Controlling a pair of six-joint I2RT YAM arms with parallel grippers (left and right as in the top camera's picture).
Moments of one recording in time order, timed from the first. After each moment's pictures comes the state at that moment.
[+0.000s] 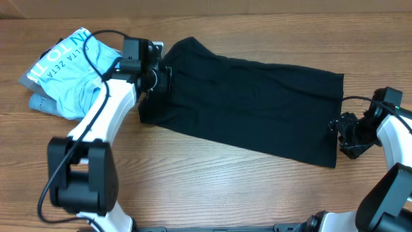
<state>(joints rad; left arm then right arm) -0.13 1.82 1.34 -0.48 0.20 -0.07 -0.45 1.60 1.01 -0.88 -0.17 0.55</state>
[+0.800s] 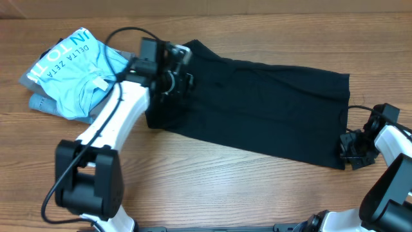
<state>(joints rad) -0.24 1.82 1.35 -0.52 0.33 0.07 -0.53 1.65 0.87 -0.74 0.00 0.76</state>
